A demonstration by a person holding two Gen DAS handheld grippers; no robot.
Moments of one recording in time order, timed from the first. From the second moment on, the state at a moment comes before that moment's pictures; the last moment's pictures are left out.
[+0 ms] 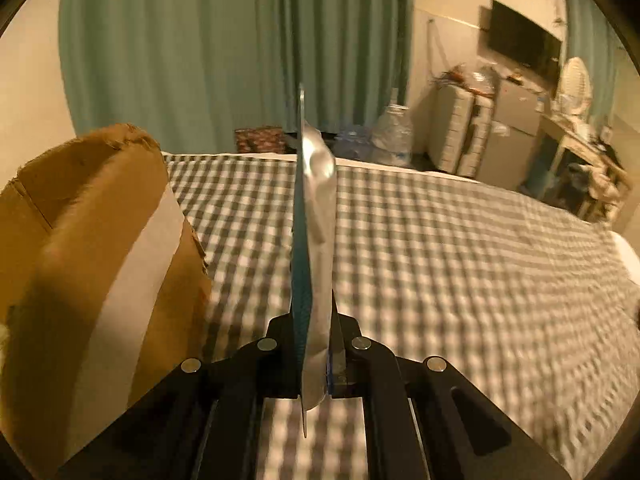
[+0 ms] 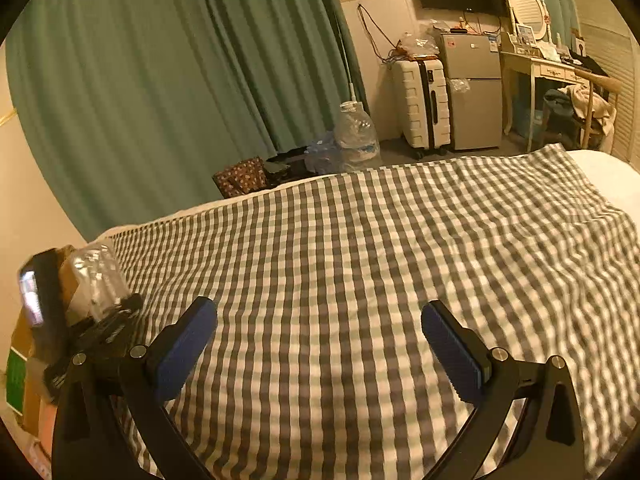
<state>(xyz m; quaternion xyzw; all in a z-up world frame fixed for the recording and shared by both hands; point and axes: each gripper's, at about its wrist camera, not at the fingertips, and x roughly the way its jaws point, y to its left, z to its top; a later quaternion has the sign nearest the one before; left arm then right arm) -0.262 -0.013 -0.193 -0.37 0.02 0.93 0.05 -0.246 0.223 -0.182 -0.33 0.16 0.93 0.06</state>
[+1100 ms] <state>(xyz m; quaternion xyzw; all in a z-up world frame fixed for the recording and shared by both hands) -0.131 -0.151 0.004 -0.31 0.01 0.94 0.14 -0.112 0.040 -0.036 -0.26 0.05 0.96 0.00</state>
